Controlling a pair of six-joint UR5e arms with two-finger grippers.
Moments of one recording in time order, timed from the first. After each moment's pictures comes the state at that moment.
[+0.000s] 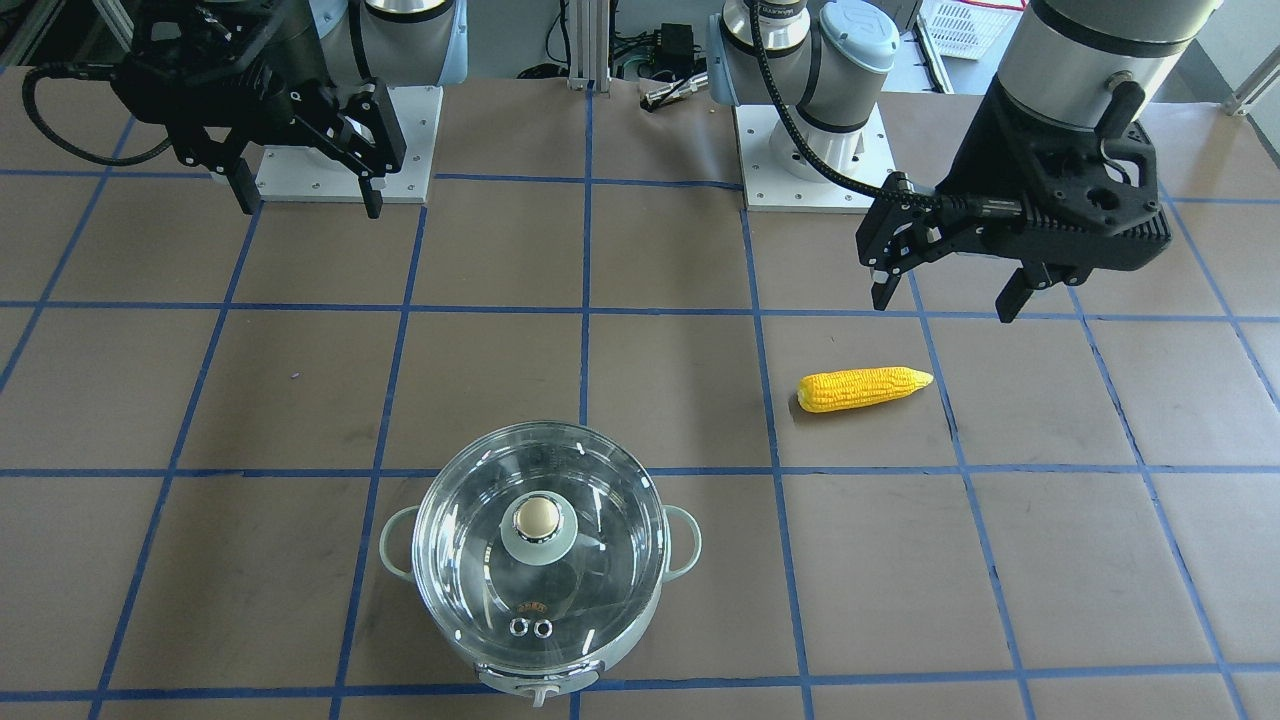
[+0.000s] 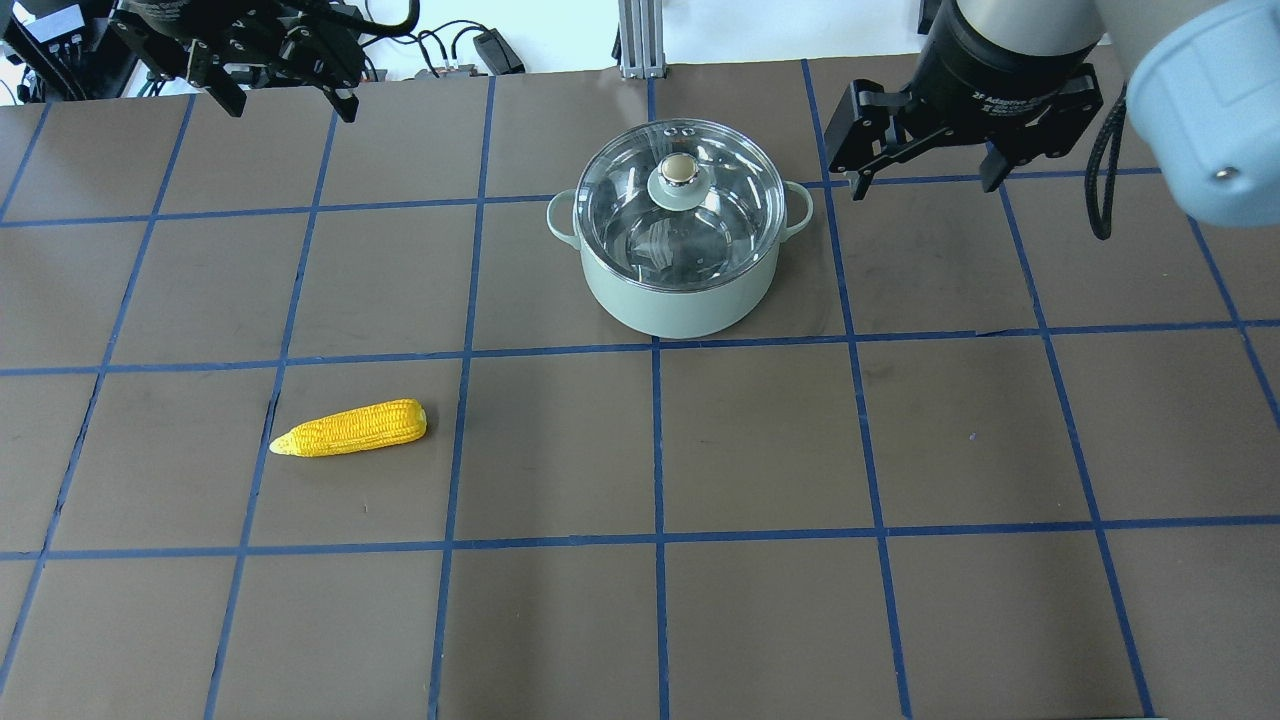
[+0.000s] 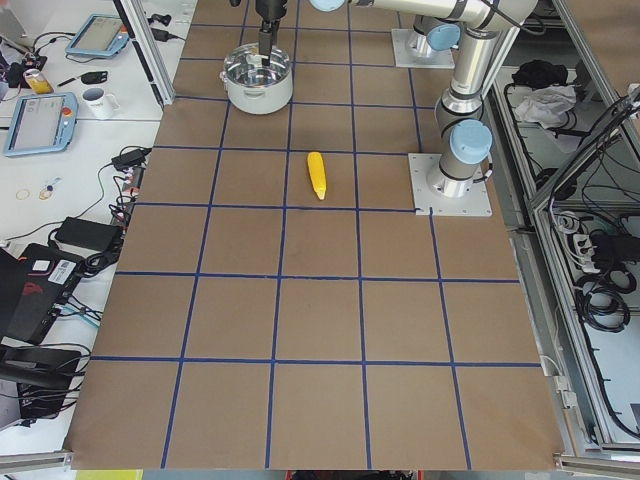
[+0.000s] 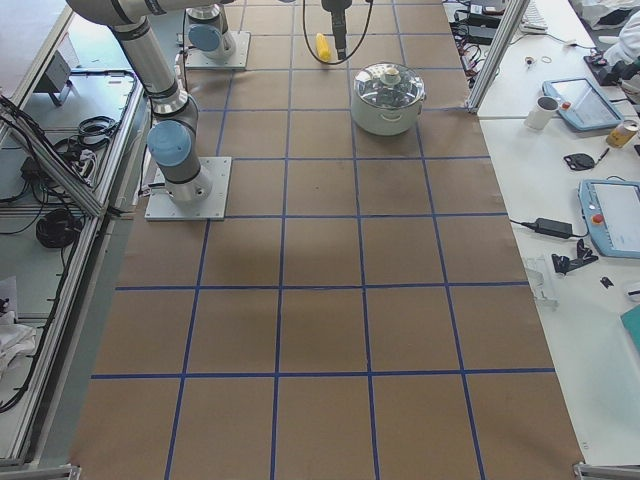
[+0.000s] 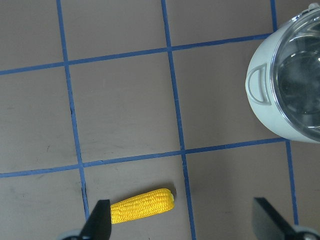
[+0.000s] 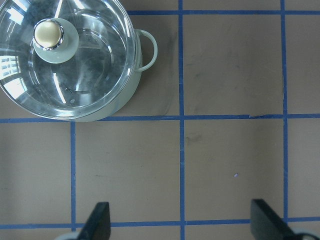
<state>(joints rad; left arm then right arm) -1.53 -1.69 -1.31 -1.58 1.57 0.15 1.67 -1.63 1.53 -1.61 -1.61 0.10</state>
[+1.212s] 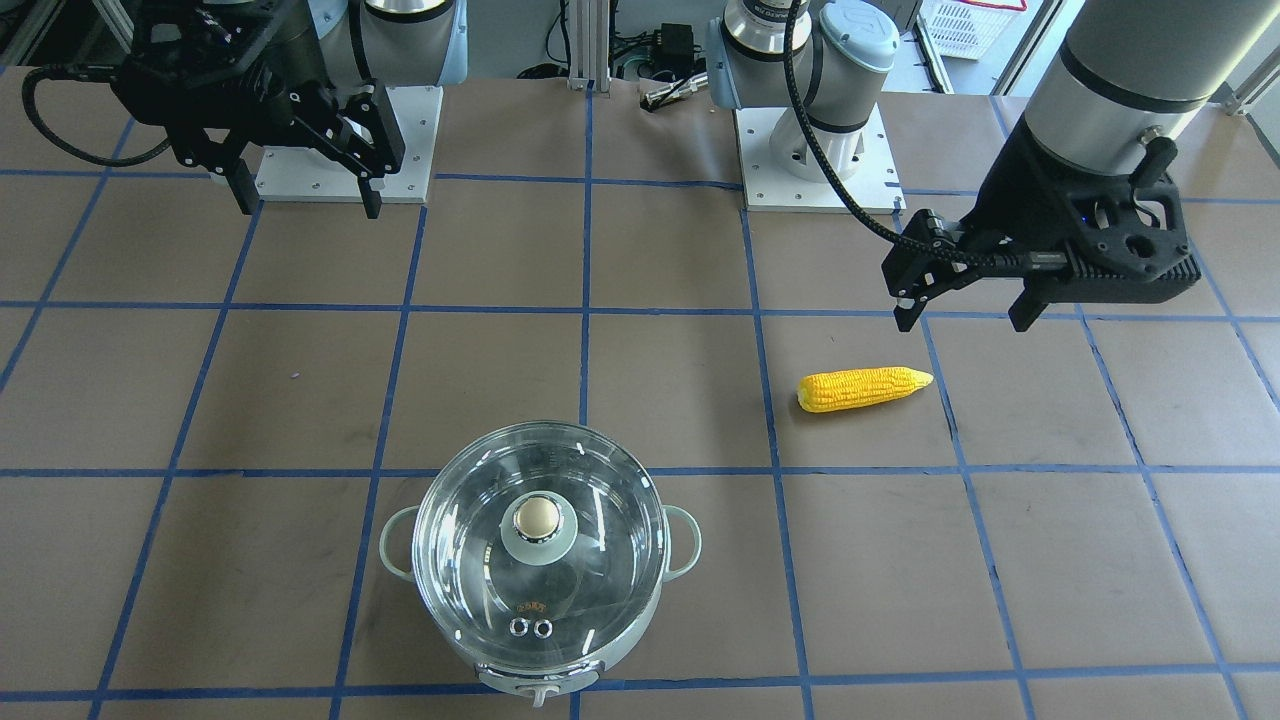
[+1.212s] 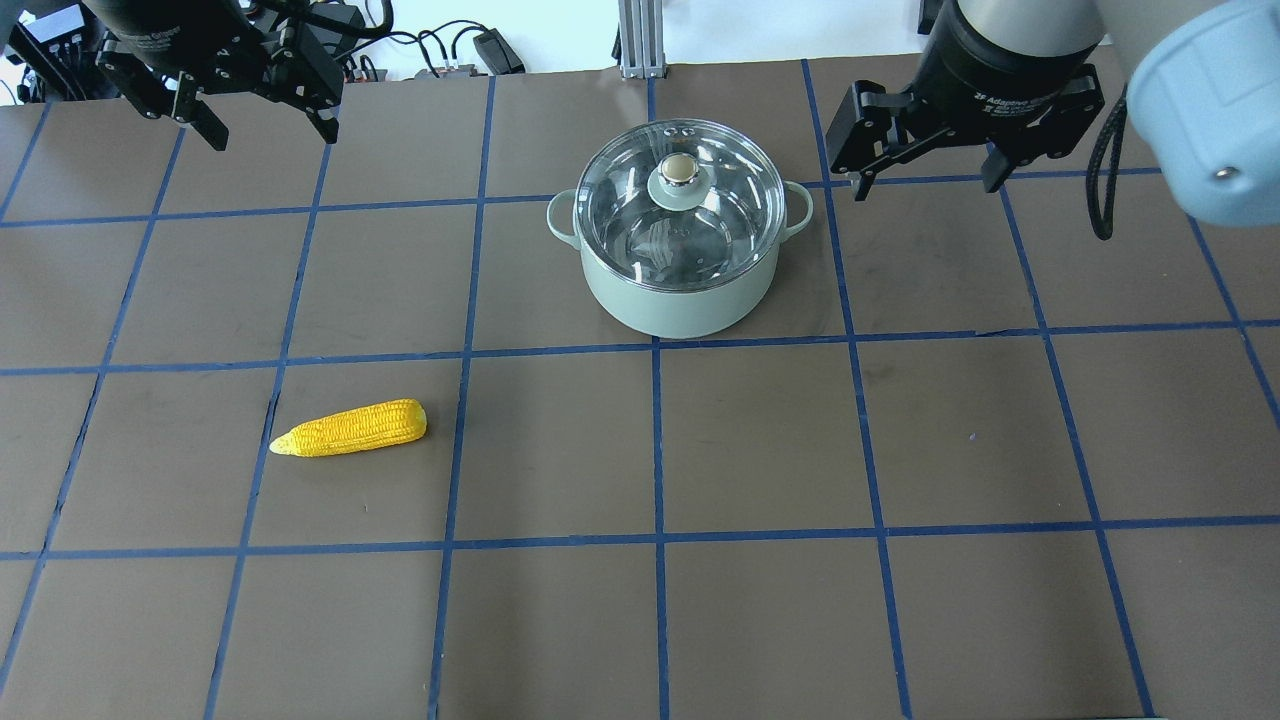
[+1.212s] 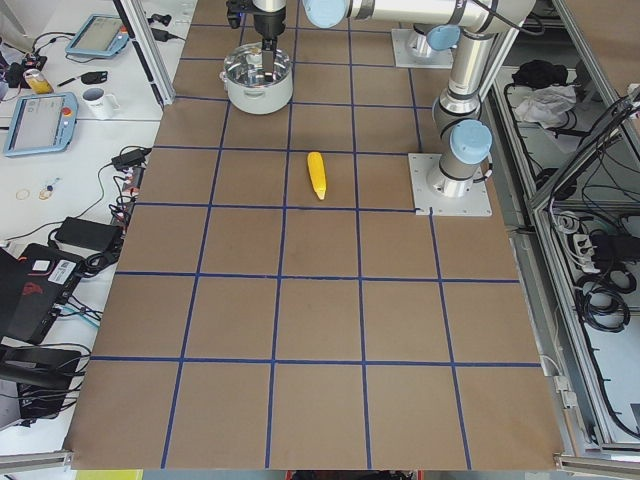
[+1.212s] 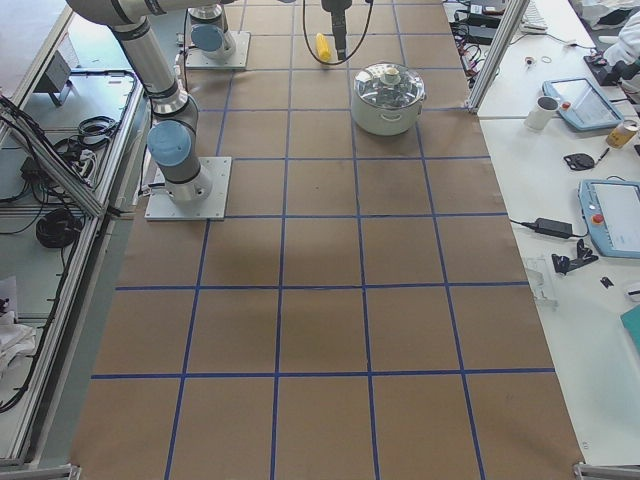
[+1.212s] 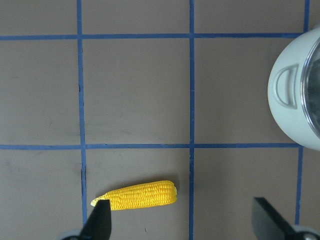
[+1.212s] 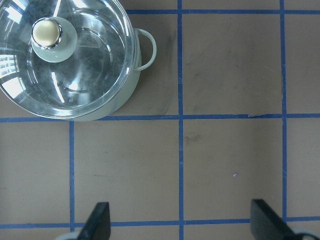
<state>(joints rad) -1.48 -1.69 -1.35 -1.58 1.57 0.07 1.66 -1.63 1.53 -1.61 -1.61 0.09</state>
